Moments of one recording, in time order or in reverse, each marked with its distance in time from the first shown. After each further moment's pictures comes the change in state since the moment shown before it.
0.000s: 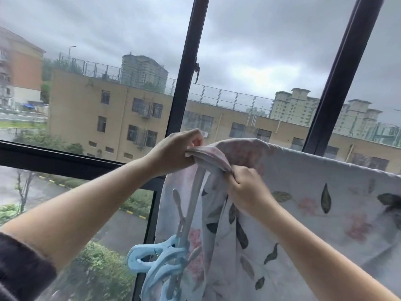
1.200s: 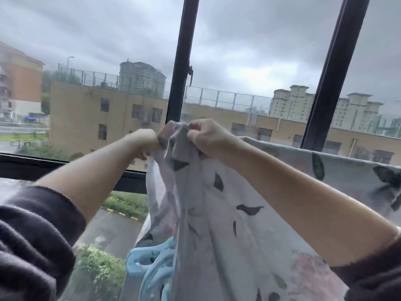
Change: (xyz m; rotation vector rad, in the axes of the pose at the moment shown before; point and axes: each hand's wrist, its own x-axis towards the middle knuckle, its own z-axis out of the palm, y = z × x) left_hand 0.028 -0.028 -0.041 0.300 -0.455 -0.966; right_hand 0.079 -0.061 -0.012 0.363 -0.198 -0.005
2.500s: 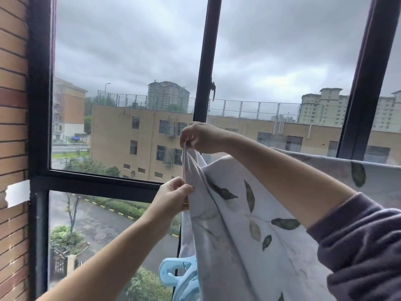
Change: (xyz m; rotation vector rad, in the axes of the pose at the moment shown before) left_hand -0.113 -0.018 0.074 -1.276 0.058 0.170; right_hand 0.072 -0.016 0.015 -0.430 -0.188 -0.414
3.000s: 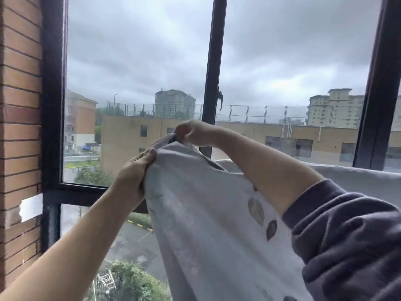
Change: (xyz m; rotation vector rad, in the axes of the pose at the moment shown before) left_hand 0.041 0.069 -0.071 -0.343 -0.036 0.137; right_hand 0.065 0.001 -0.001 0.301 0.000 0.058
